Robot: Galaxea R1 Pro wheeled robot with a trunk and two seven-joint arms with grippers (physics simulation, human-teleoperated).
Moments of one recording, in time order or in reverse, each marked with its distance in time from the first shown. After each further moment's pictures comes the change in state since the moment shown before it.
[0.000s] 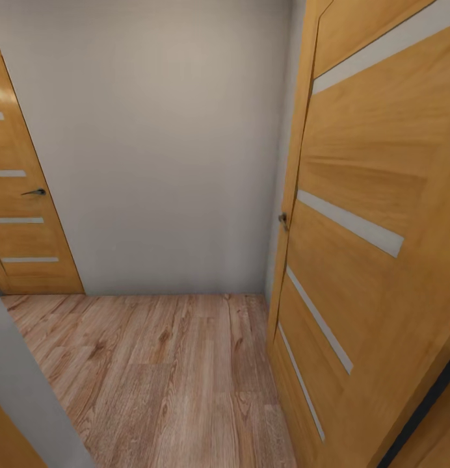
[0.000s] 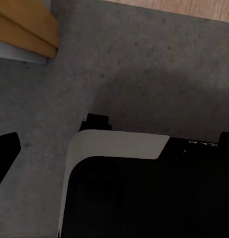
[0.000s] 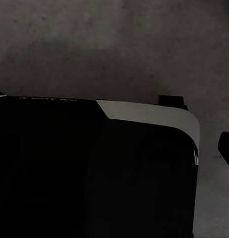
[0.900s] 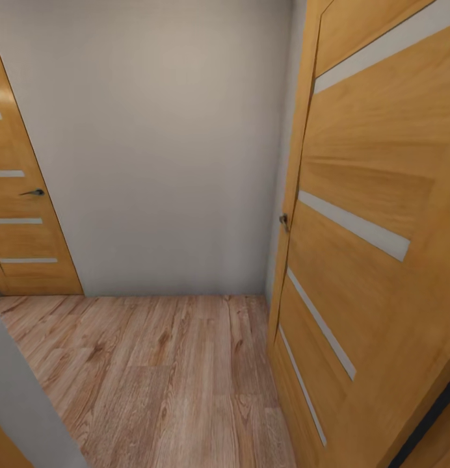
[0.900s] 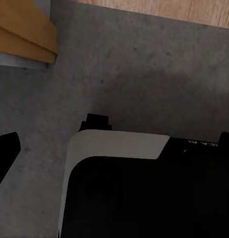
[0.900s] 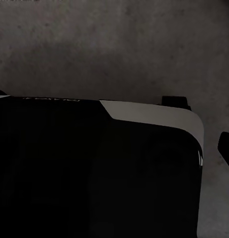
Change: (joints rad) left arm 0.000 0.000 0.000 0.000 0.000 0.000 0.000; right arm 0.000 0.006 0.000 -0.001 0.000 0.000 0.001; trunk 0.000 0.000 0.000
